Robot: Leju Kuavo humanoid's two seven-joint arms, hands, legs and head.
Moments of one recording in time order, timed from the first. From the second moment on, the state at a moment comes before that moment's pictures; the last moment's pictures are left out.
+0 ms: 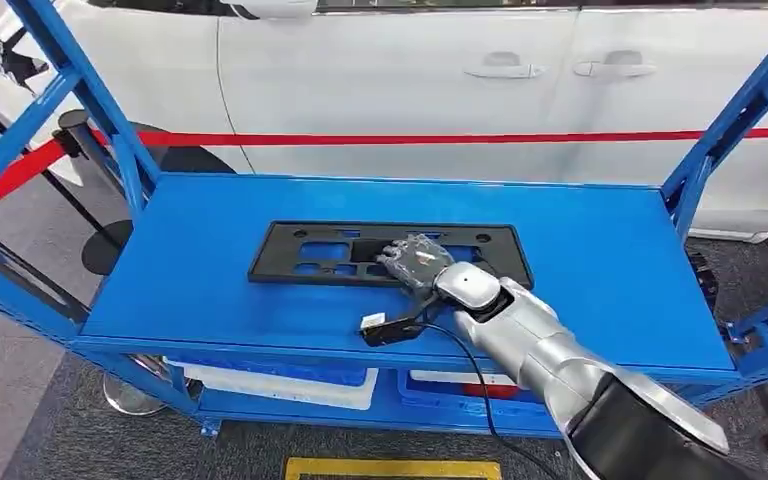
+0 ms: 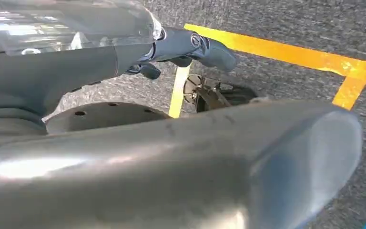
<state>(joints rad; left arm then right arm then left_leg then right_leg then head) -0.09 -0.06 -1.11 -0.15 1.50 0.26 -0.24 -0.91 0.03 1.00 -0.43 1.15 -0.21 -0.26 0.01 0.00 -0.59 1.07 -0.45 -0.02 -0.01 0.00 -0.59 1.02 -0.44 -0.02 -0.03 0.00</state>
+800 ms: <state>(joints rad) -0.09 -0.06 -1.09 -0.15 1.53 0.25 -0.25 -0.87 -0.02 1.00 -0.51 1.11 -0.33 -0.20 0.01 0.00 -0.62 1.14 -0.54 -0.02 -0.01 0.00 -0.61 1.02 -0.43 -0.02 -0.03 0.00</state>
